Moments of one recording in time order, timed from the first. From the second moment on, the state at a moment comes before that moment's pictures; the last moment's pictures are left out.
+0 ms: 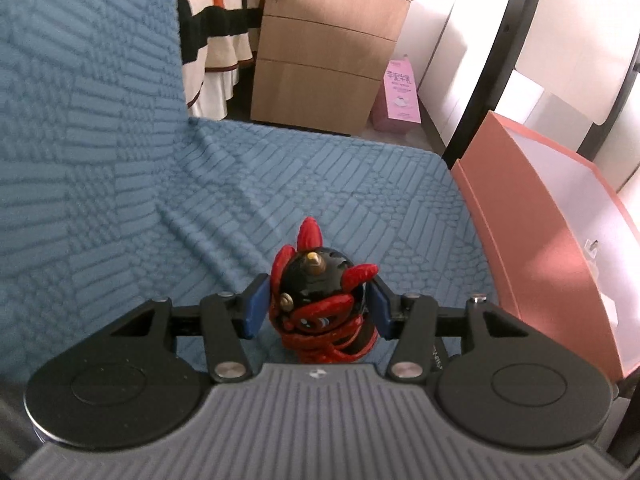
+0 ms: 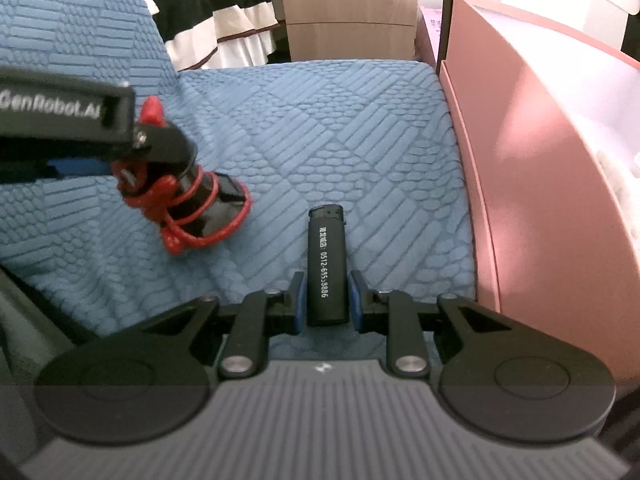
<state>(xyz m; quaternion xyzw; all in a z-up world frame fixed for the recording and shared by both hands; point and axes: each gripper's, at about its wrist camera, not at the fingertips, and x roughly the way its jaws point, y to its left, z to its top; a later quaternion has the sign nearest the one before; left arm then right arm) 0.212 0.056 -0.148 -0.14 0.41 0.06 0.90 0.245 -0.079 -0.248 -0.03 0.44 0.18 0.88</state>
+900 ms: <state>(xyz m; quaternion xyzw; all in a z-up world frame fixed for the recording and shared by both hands) 0.199 0.059 -0.143 -0.17 0.41 0.07 0.89 0.261 -0.077 -0.256 -0.03 0.42 0.18 0.89</state>
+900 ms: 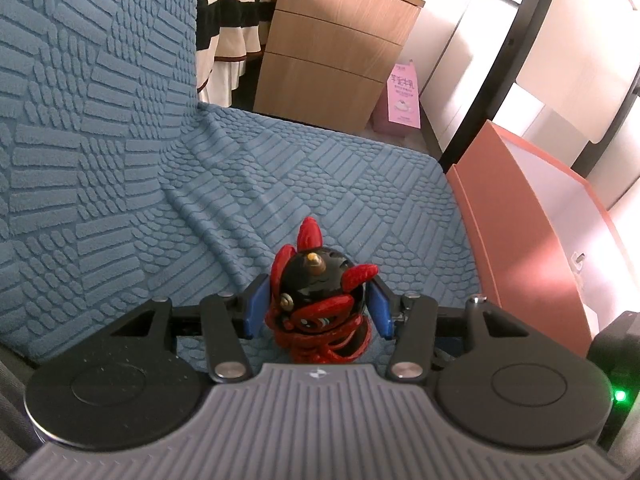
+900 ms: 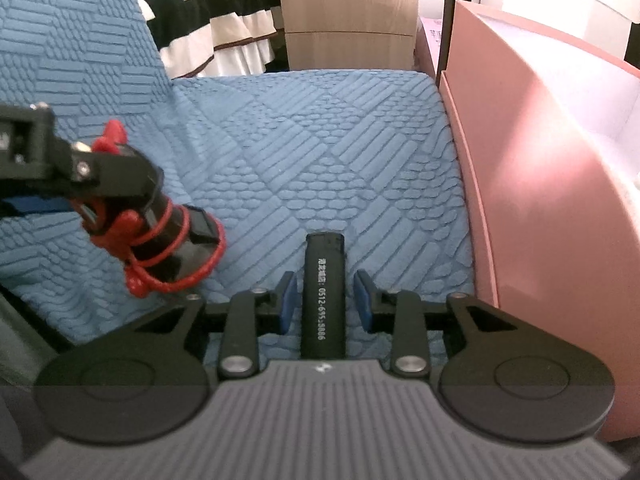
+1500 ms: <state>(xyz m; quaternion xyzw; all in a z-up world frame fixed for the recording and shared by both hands) 0.202 0.063 -0.142 -0.17 0.42 0.06 0.89 0.261 -0.077 -0.252 -0.03 0.43 0.17 0.89</state>
